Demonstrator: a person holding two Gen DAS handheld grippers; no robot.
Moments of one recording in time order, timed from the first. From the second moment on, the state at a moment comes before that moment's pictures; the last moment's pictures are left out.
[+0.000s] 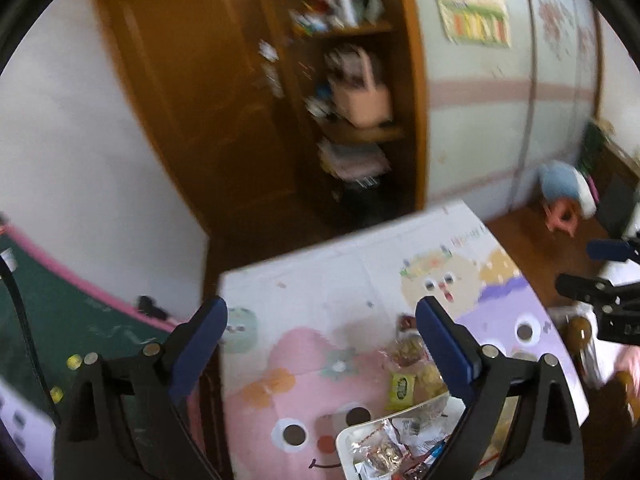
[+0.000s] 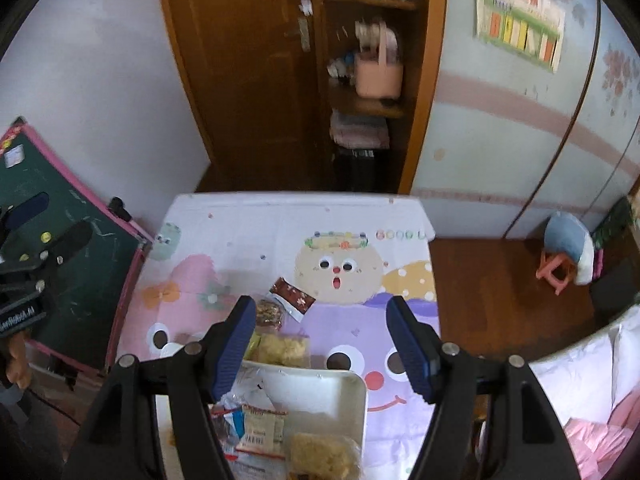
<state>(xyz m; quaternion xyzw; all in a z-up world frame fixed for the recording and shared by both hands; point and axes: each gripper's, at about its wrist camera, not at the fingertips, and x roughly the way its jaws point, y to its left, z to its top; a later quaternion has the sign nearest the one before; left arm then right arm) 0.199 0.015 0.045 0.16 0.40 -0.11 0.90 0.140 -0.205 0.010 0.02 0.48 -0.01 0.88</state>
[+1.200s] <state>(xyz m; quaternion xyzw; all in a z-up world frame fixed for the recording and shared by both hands) 0.315 -0.058 -0.267 0.13 0.67 -0.30 0.66 0.230 -0.182 -0.290 0.15 0.78 0.07 0.60</state>
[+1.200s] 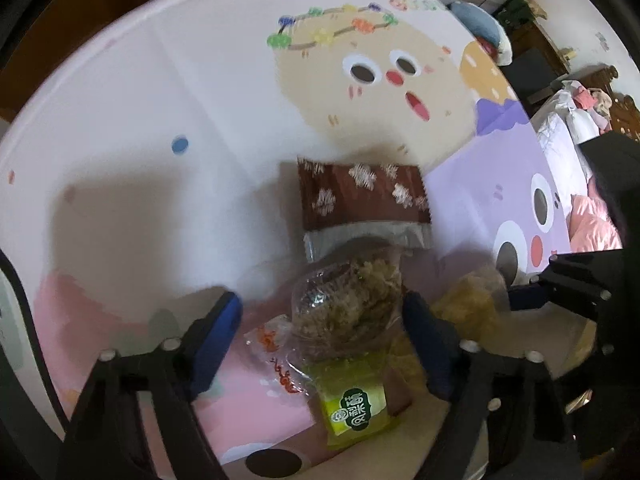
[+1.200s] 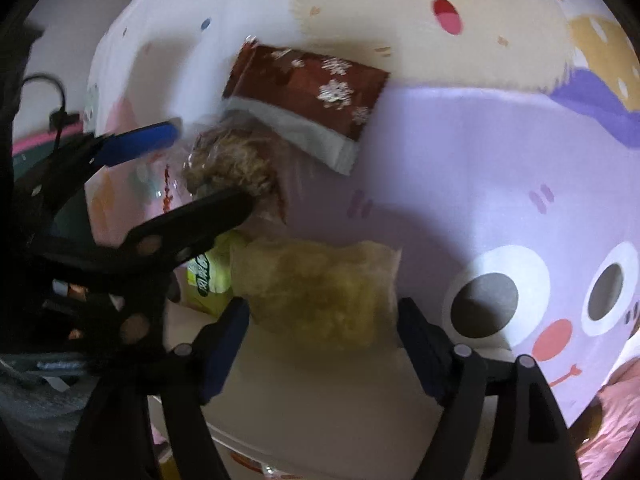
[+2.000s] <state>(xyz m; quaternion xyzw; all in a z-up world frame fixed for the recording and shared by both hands) 0.287 -0.009 -0.158 0.03 0.60 -0.23 0.77 0.212 -0.196 -0.153 0.08 0.63 0.01 0.77</state>
